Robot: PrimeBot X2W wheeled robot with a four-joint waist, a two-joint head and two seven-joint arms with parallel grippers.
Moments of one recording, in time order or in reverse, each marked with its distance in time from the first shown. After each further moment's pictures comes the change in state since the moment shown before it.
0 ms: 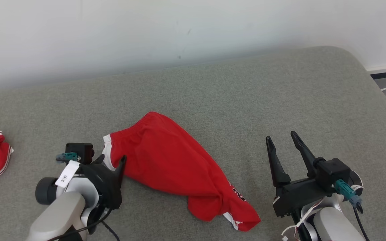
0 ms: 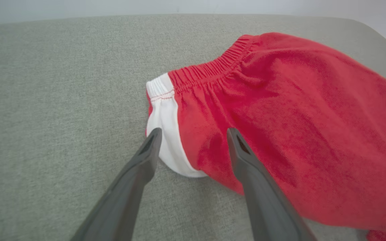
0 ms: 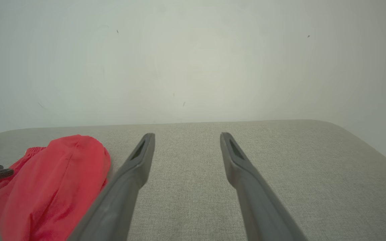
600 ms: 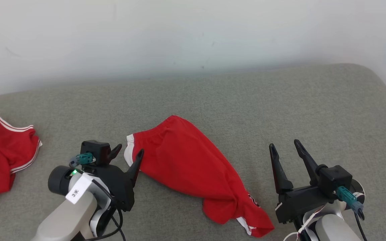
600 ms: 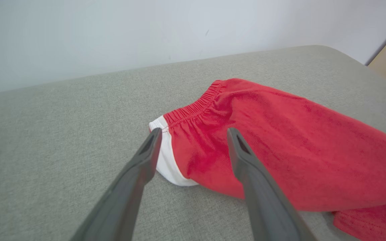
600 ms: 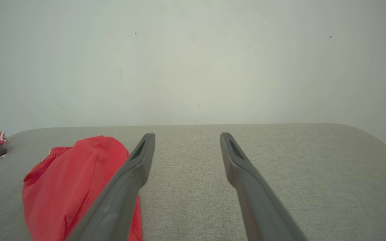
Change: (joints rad) left arm 0.041 0.054 -0.051 -0.241 0.069 0.036 -0.043; right arm 0.035 0.000 -0.010 0.004 0.010 -0.011 0.000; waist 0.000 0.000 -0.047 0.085
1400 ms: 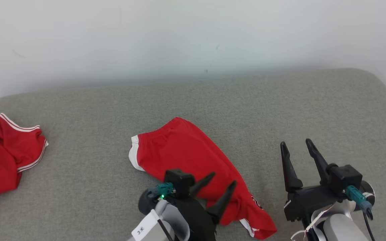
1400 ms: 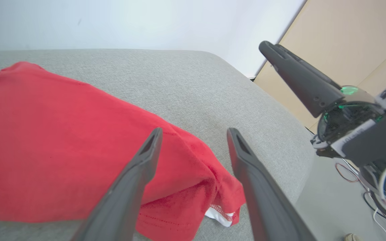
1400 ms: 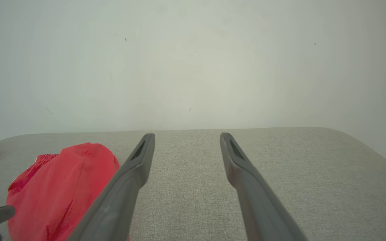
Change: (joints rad) left arm 0.137 -0.227 -0.104 -0.230 -0.041 -0.019 0.014; right arm -0.005 -0.017 -0.035 0.007 0.002 -0.017 0.000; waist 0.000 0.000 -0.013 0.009
